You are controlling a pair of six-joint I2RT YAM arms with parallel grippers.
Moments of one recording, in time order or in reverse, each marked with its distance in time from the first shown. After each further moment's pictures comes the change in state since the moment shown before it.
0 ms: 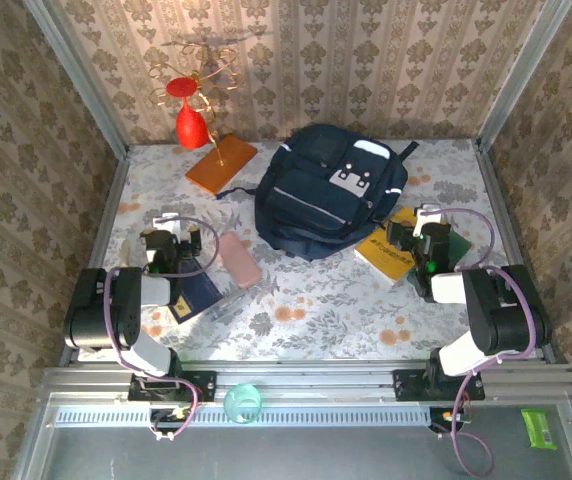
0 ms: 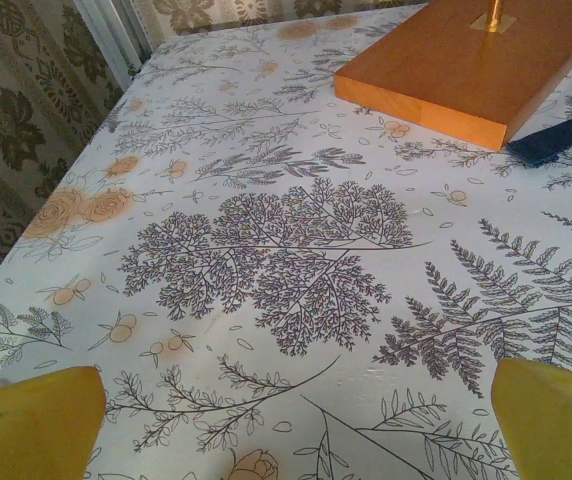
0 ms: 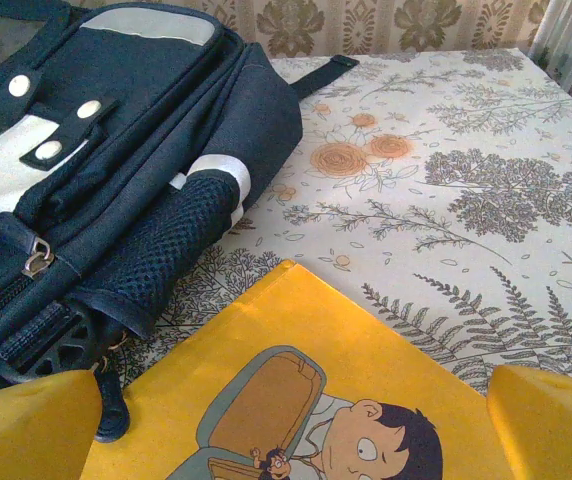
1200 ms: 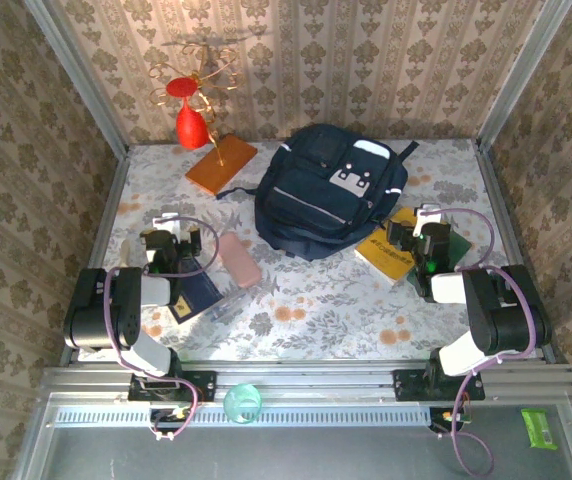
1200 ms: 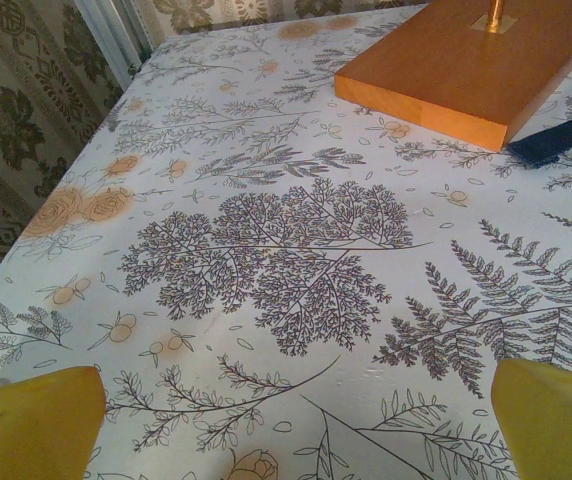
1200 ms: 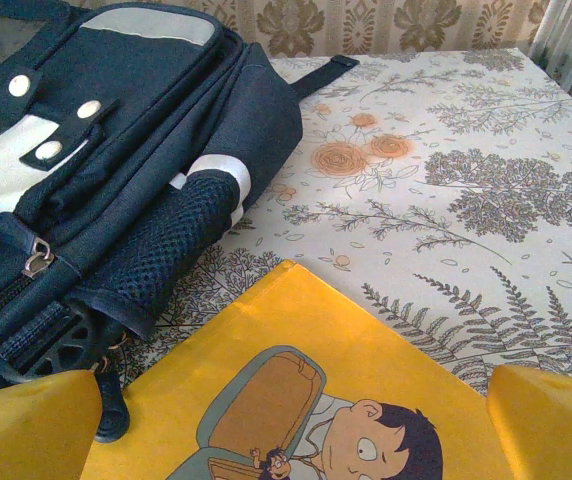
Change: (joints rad) left arm 0.002 0.000 0.000 0.000 0.002 -0.004; right arm 0.000 0.000 0.000 0.000 0.000 0.000
